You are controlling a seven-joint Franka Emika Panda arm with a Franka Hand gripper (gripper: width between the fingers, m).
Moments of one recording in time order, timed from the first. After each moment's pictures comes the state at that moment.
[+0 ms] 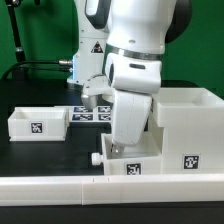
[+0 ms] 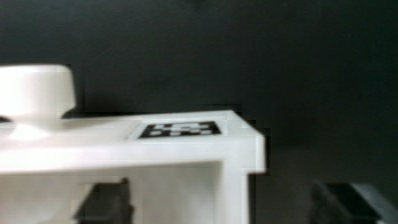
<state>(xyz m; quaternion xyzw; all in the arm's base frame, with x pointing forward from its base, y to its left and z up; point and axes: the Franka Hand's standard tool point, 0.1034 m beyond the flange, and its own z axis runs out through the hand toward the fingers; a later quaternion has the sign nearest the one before) 0.535 0.005 0.025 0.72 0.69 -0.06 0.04</state>
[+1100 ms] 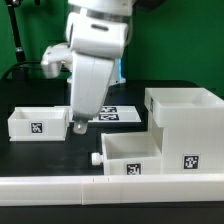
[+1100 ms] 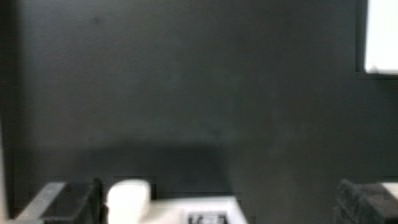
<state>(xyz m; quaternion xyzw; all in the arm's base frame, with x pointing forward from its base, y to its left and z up) 0.540 -0.063 0.058 0.70 0.71 -0.09 0.03</state>
